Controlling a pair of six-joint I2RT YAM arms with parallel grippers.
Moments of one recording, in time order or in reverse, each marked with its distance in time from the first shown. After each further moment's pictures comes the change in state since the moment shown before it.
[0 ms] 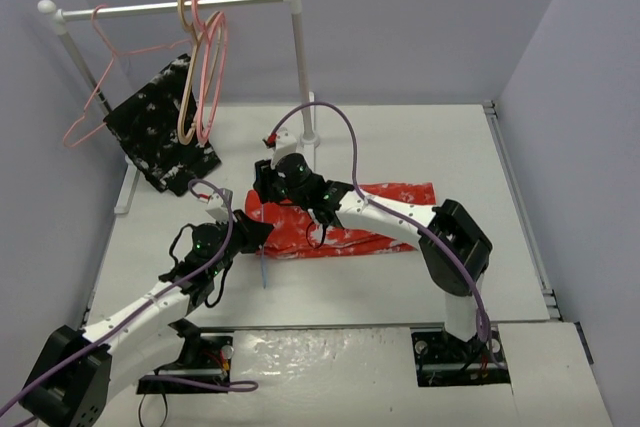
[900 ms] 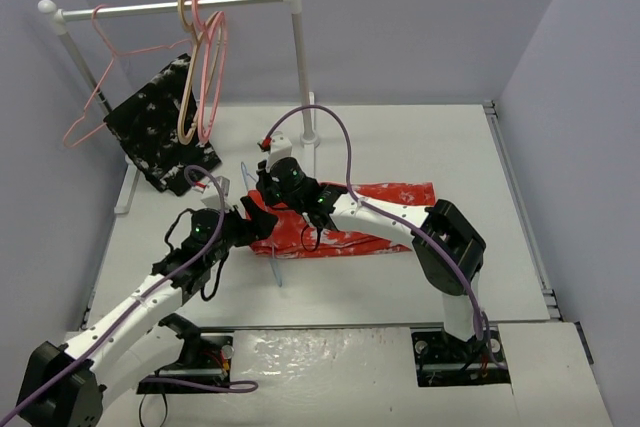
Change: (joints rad) left arm 0.000 -0.062 0.188 -0.367 -0.087 0.012; right arm 0.019 0.038 0.019 0.008 0.047 0.002
